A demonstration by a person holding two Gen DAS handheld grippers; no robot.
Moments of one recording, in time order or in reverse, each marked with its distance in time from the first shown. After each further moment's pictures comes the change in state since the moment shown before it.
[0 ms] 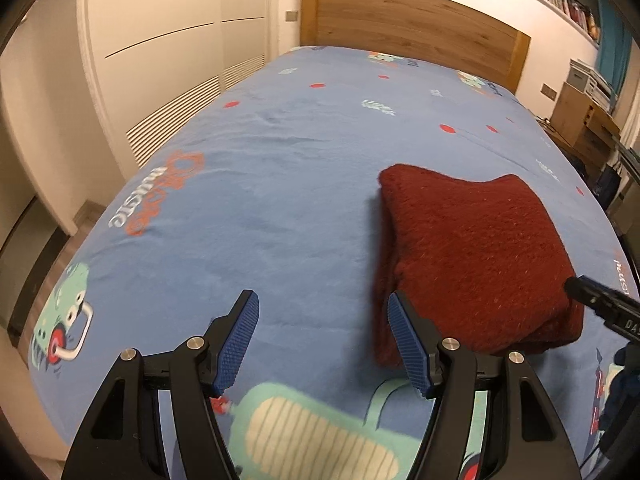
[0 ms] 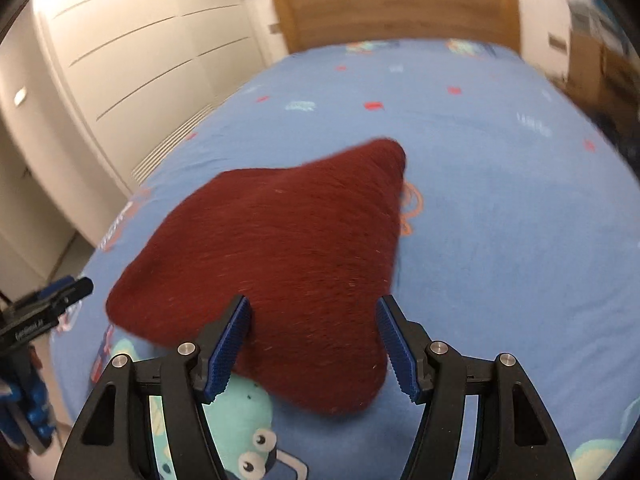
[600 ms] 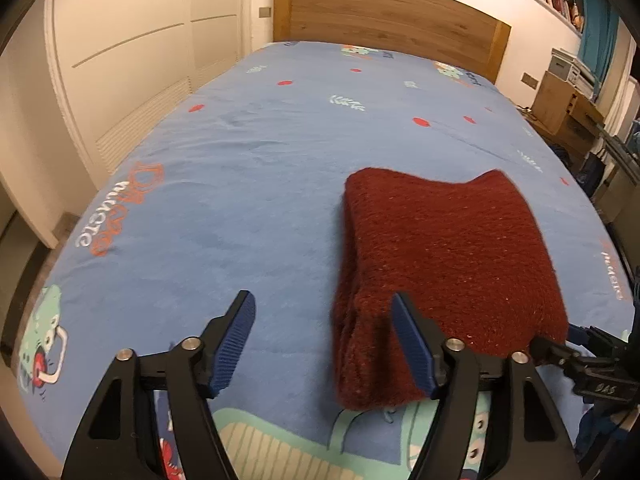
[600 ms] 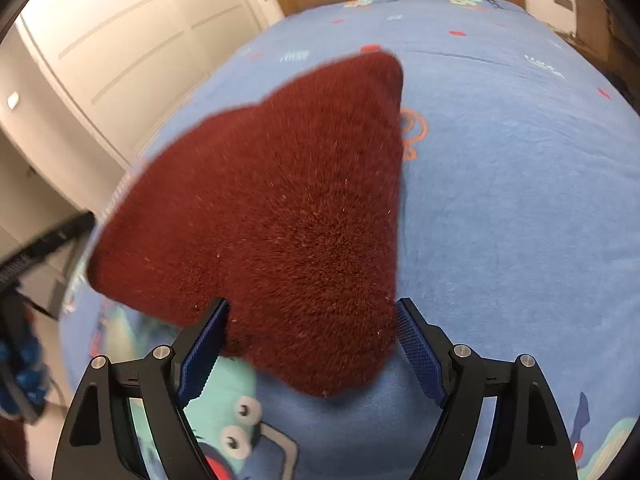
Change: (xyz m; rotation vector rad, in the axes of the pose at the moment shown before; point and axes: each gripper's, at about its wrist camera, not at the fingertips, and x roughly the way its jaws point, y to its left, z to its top) left arm 0.023 -0.020 0.018 0.037 0.031 -0.086; right arm 0.018 -0.025 -0.031 0.048 0.116 0.062
